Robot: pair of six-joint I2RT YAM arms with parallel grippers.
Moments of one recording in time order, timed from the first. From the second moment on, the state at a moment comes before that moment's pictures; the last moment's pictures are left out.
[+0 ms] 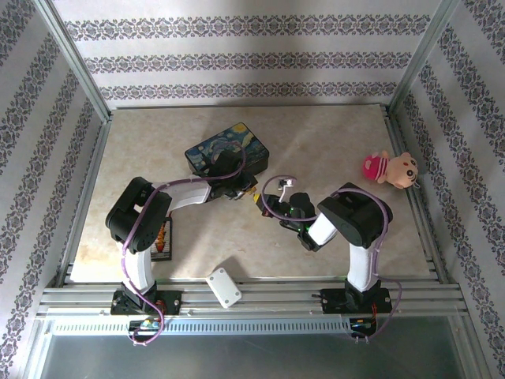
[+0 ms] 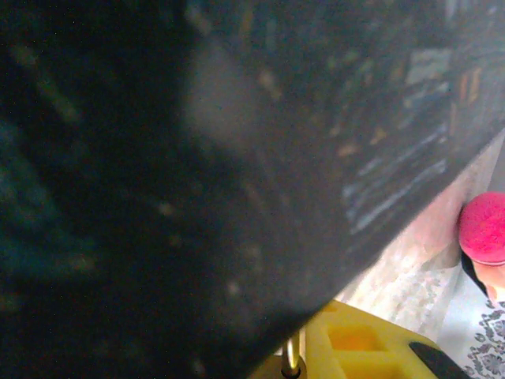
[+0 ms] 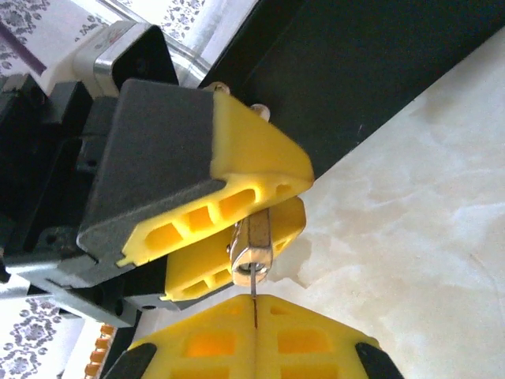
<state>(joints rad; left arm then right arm) -0.55 1.89 1.11 -0.05 0.24 -1.18 0.58 1.93 0.45 1.26 -0.26 0.93</state>
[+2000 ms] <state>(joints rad) -0.56 1.89 1.11 -0.04 0.28 -1.17 0.55 1.80 0.37 1.15 -0.28 0.99</state>
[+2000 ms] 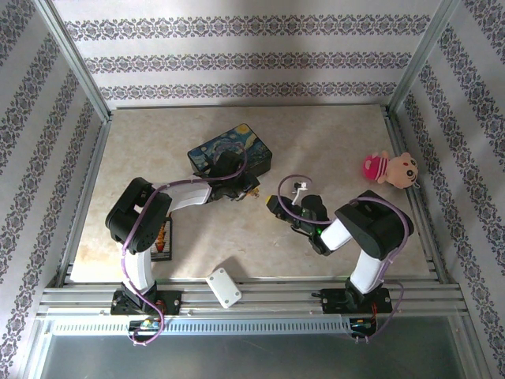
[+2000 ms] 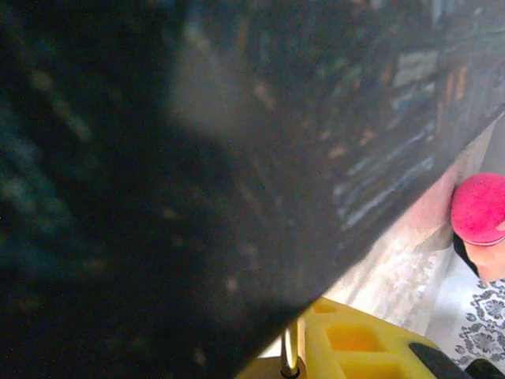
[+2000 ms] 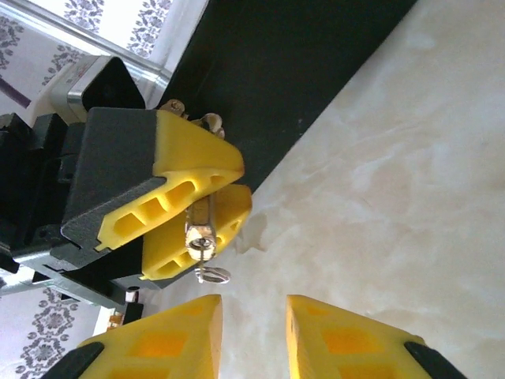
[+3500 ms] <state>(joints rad) -0.56 1.89 1.11 -0.03 0.27 -1.16 0.55 1.95 0.46 1.27 -0.36 1.14</state>
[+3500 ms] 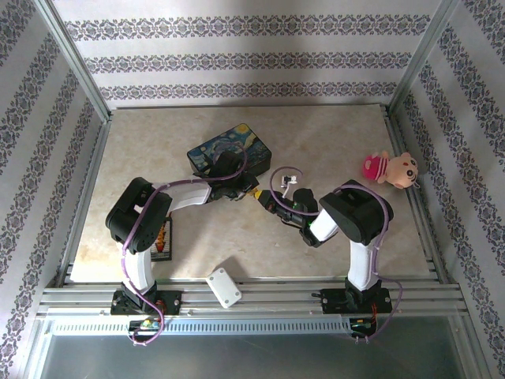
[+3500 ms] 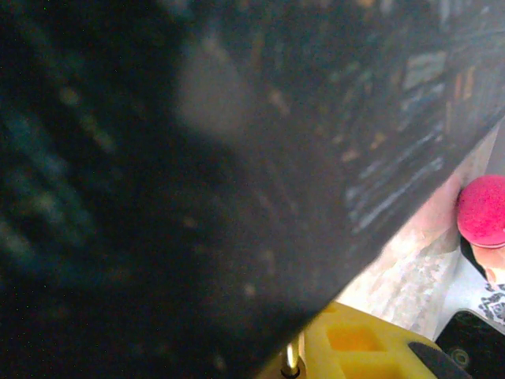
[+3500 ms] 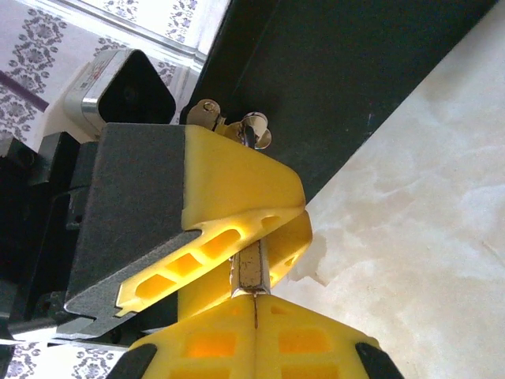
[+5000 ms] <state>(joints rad) -0.54 1.89 1.07 0.08 0.24 -1.21 0.54 2.04 0.54 1.33 -0.36 2.04</state>
